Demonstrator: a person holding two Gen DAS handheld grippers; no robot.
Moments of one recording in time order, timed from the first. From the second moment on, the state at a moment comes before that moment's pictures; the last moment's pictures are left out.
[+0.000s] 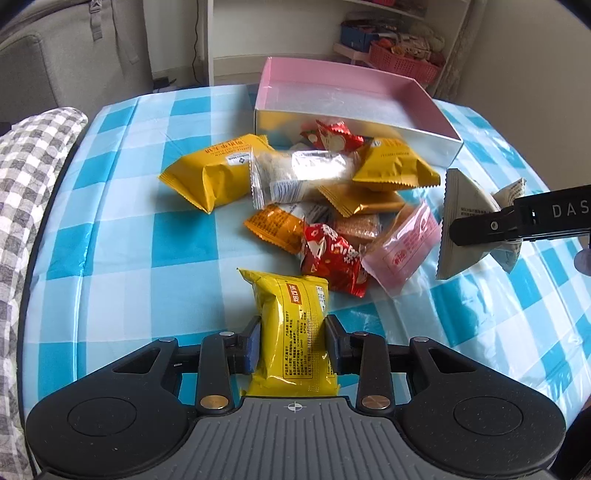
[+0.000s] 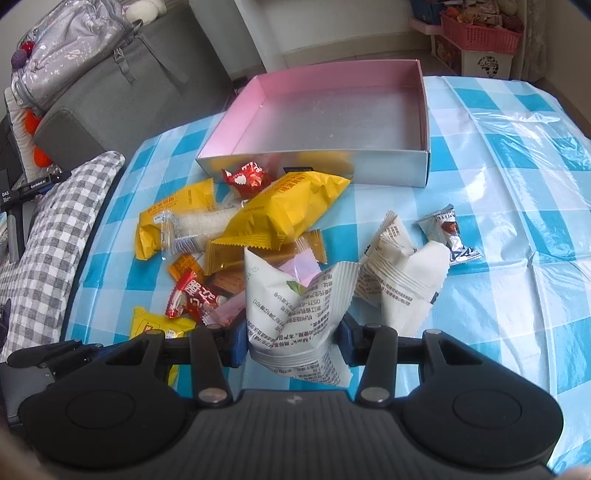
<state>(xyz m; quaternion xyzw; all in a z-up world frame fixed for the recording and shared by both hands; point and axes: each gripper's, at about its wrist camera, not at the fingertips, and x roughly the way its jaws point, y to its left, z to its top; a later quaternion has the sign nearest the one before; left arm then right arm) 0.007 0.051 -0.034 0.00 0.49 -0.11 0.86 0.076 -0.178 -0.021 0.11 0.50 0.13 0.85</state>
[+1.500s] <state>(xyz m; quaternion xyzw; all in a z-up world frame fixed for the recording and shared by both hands) 0.227 -0.009 -0.026 0.00 0.38 -0.08 0.92 0.218 -0.232 -0.035 0.21 0.44 0.10 0.87</state>
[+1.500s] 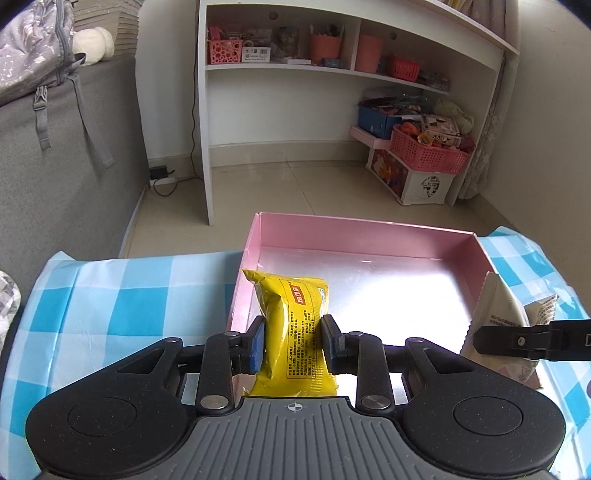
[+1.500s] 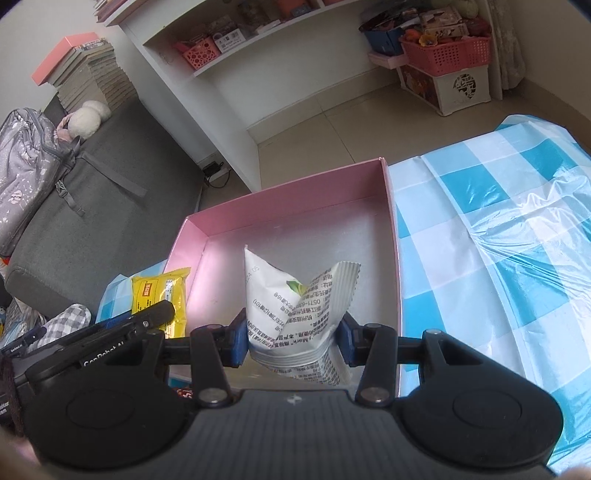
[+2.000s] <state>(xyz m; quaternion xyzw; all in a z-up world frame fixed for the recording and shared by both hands) 0.203 0.002 -0.044 0.01 0.44 -0.06 0.90 0.208 -0.205 -0.041 0.14 0.49 0.10 0.85</state>
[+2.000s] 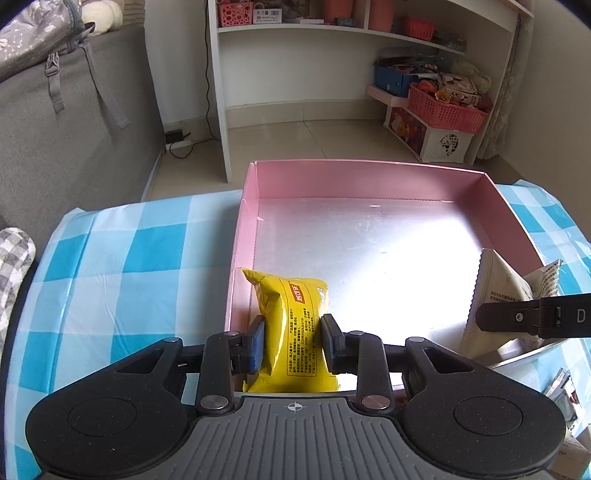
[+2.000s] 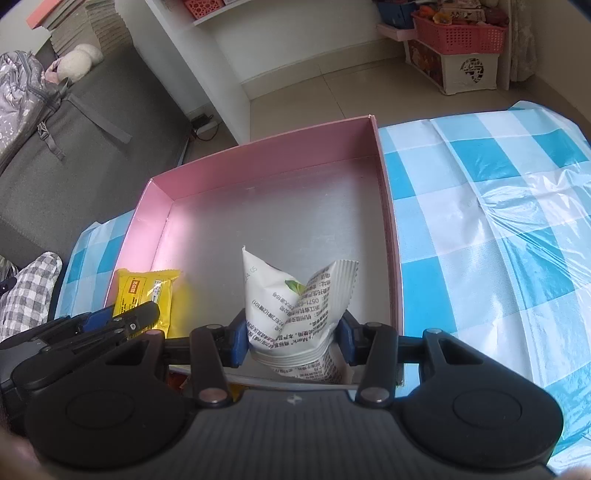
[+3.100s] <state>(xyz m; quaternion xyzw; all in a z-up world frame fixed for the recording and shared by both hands) 0.107 -0.004 0.010 0.03 0.41 -0.06 0.91 0.141 -0.217 0.013 0.10 0.42 0.09 0.90</state>
